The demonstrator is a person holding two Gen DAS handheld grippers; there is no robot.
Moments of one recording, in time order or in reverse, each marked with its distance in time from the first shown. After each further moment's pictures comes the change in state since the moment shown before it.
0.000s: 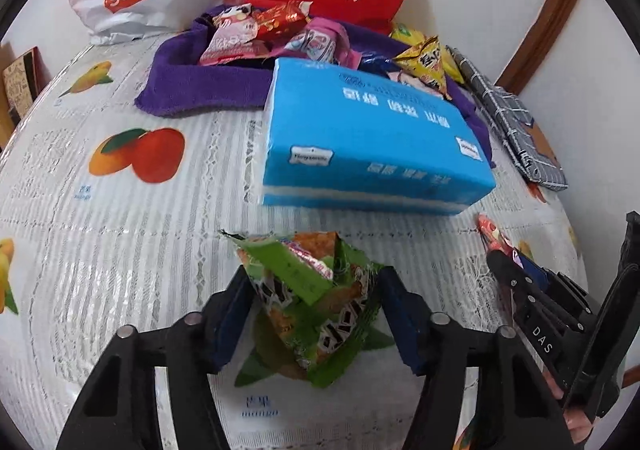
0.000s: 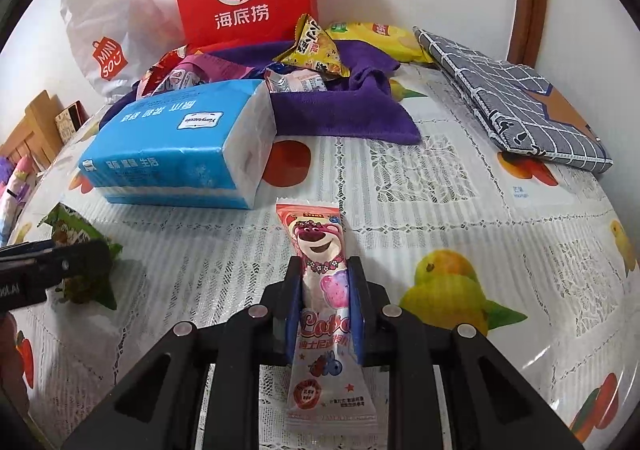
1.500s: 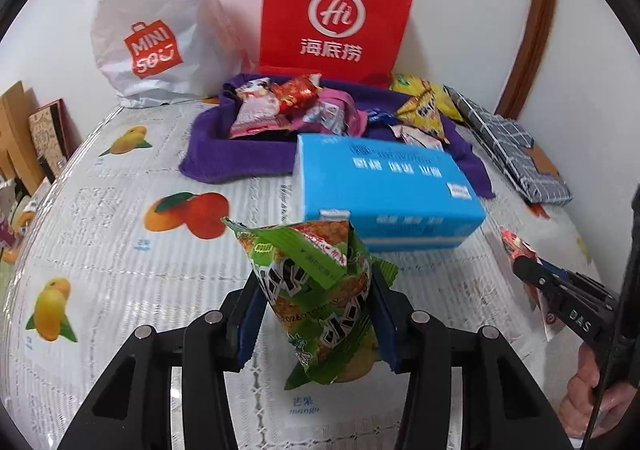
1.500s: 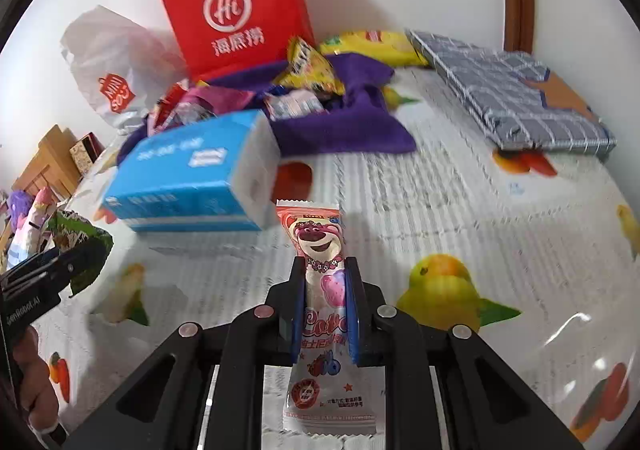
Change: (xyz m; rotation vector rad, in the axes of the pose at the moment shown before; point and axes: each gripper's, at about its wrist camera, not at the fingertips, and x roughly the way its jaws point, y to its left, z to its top) left arm -0.049 0.005 0.005 0.048 -0.172 0.094; right arm -0.023 -0.013 0.011 0.084 -0.028 0.094
